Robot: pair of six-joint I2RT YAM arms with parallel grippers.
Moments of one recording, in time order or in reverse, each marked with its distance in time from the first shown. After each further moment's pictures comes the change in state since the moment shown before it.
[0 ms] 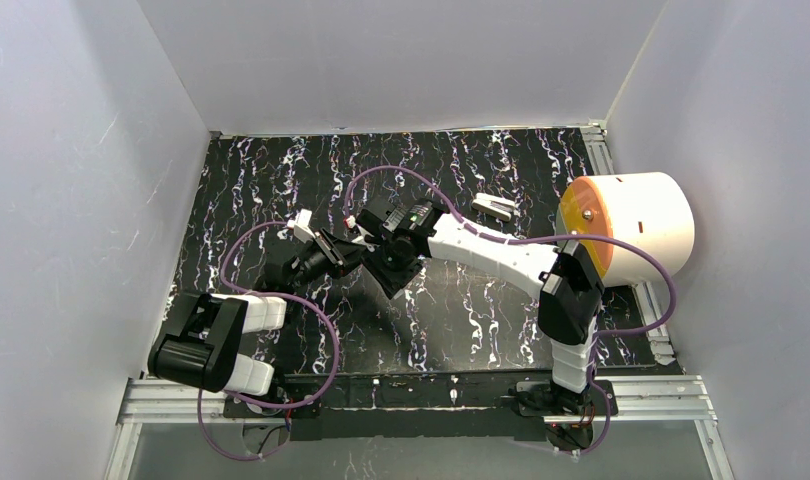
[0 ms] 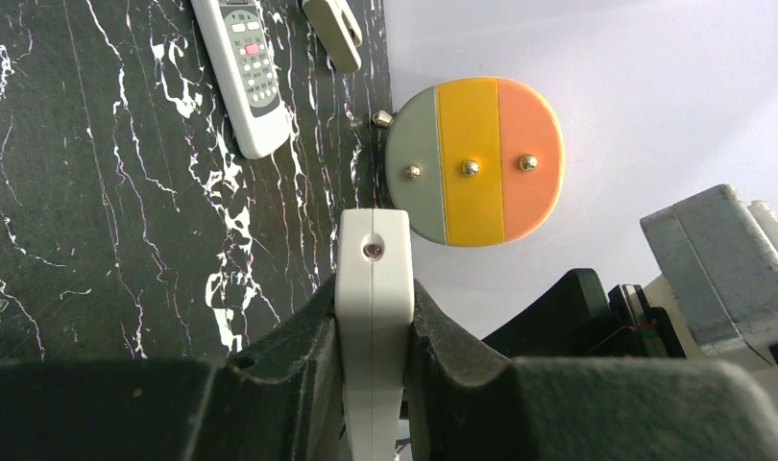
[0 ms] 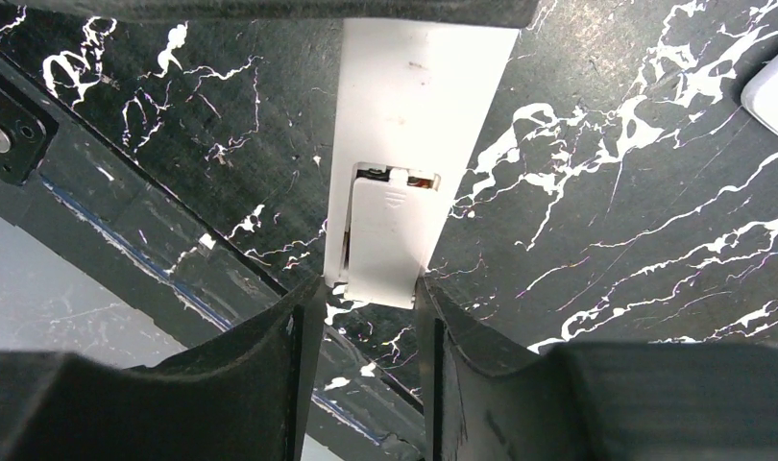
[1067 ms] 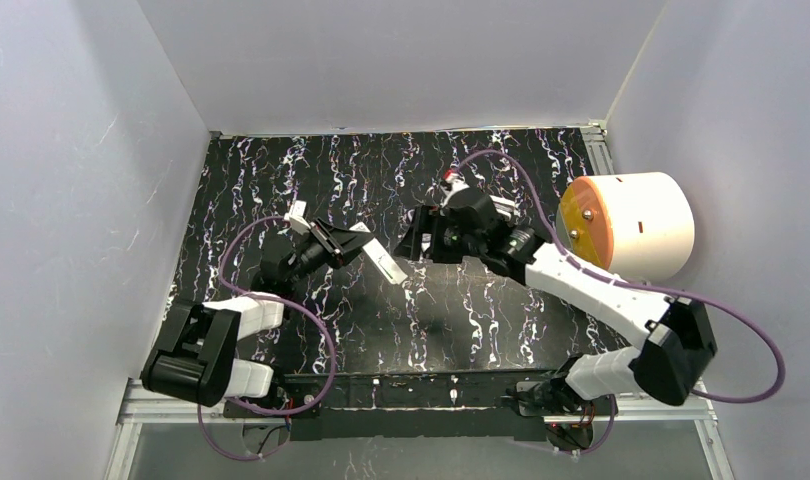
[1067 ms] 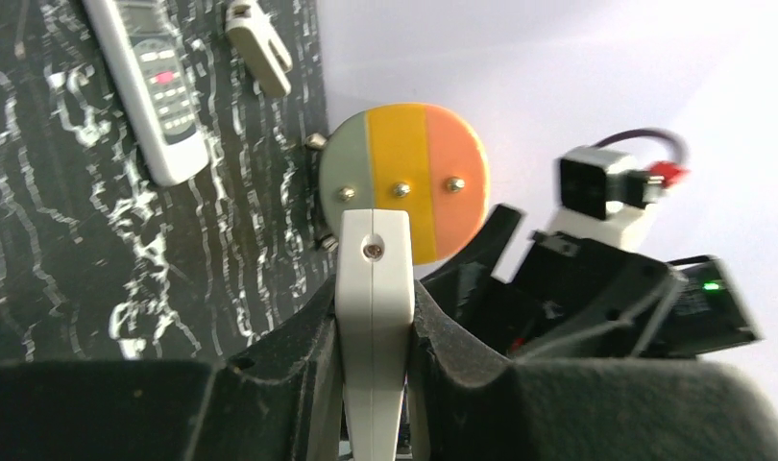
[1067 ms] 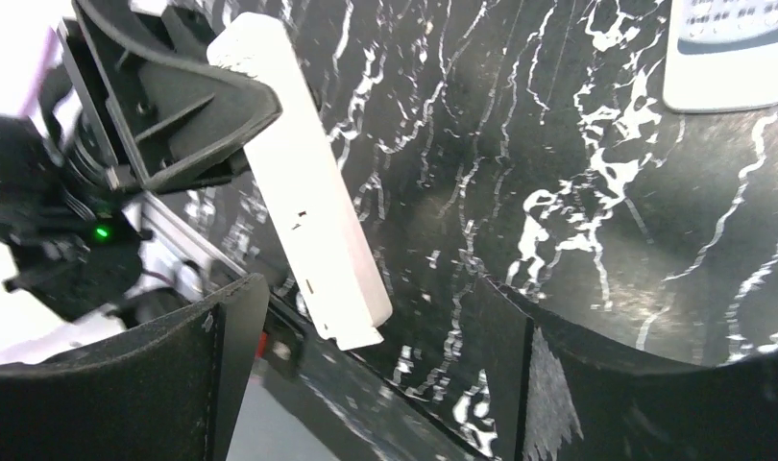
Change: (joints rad) left arm 0.000 -0.056 0.034 0.002 -0.017 -0.127; right arm -0.195 -0.518 -0.579 0.637 -0.034 0.503
